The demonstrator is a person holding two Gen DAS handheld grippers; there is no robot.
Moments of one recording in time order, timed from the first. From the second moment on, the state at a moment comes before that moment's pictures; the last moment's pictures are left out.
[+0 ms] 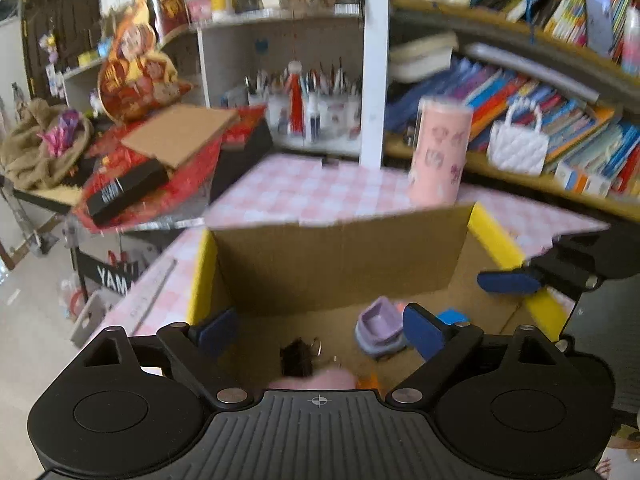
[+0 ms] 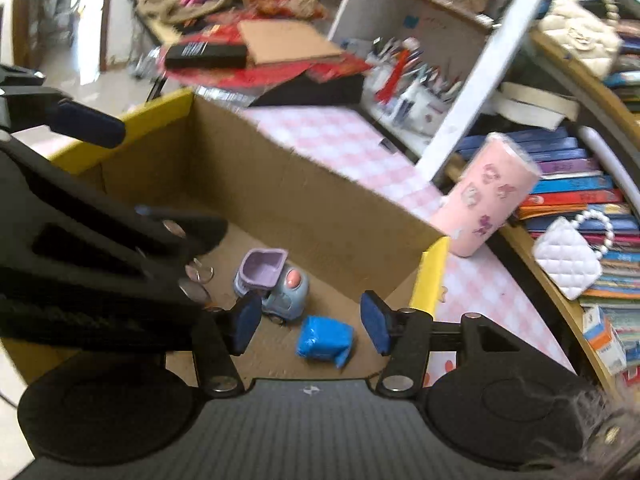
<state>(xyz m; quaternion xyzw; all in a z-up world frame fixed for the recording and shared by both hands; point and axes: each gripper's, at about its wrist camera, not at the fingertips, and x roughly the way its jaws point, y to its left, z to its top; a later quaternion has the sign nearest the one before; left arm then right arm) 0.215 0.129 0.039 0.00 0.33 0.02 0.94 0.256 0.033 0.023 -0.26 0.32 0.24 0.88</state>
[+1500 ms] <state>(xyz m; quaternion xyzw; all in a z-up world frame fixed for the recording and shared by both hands) -0.026 0.115 0.015 -0.01 0.32 -0.01 0.95 -0.039 -0.062 -0.003 -0.02 0.33 -0.04 0.94</state>
